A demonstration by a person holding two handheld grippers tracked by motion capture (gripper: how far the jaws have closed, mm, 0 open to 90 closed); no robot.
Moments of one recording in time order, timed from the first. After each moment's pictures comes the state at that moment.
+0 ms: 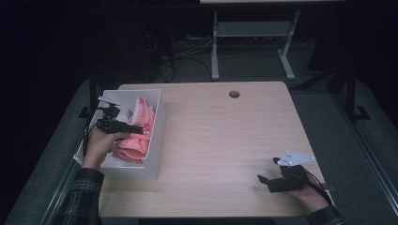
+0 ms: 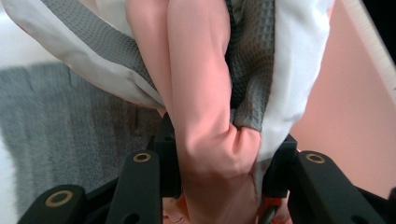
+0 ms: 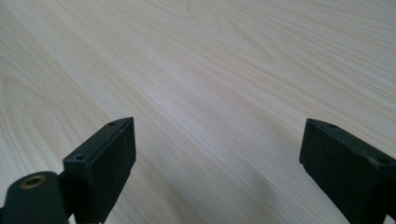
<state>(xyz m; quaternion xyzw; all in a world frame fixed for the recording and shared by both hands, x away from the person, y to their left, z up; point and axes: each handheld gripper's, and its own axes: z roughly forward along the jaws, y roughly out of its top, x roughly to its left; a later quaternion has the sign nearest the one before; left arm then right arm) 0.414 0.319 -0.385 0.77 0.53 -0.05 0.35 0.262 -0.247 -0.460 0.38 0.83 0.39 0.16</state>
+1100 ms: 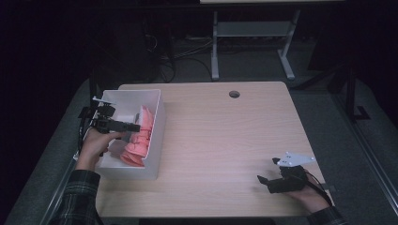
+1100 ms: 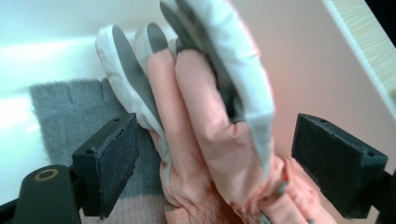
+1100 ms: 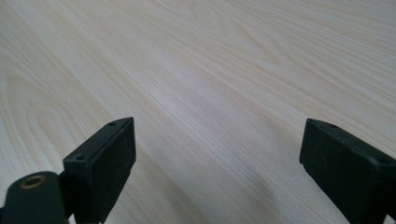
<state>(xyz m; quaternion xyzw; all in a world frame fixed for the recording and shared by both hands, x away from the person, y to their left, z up) 0.404 0.330 -0.363 0.76 0.53 0.01 0.37 0.261 -0.246 -0.460 0.37 0.83 0.39 0.16</state>
